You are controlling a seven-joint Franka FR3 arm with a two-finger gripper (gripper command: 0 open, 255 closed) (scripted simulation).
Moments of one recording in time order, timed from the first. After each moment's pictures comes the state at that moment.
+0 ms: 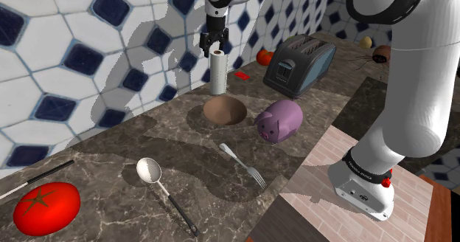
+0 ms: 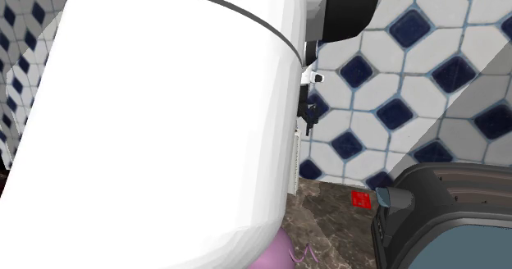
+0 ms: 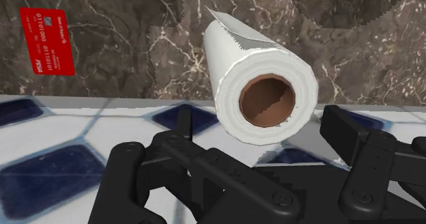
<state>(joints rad) 0.09 0.48 0.06 -1.43 -0.01 1.92 0.05</state>
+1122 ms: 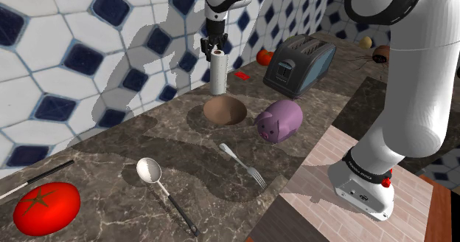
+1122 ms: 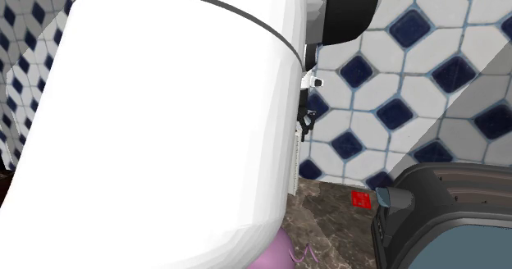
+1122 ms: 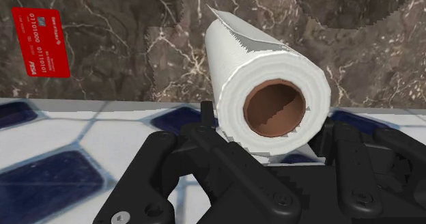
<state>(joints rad) 0.09 0.49 0.06 -1.45 -0.01 1.95 0.05</state>
